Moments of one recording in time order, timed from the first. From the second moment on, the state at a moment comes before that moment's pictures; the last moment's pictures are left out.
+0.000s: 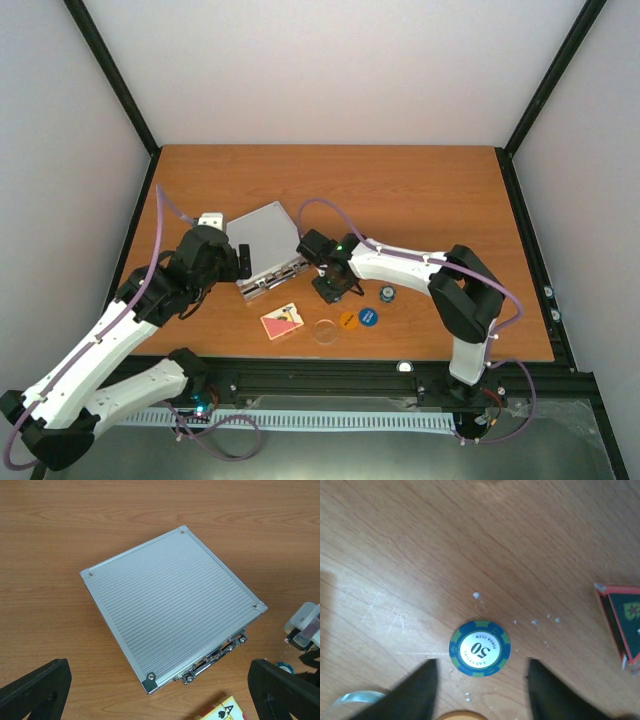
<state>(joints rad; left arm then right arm) -0.67 0.83 1.00 -0.94 -0.42 -0.52 0.93 1.84 1.28 -0.81 0.10 0.21</state>
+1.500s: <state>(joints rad) -0.67 0.81 0.99 -0.96 -0.45 -0.52 0.88 1.89 1.22 -0.77 0.01 0.23</state>
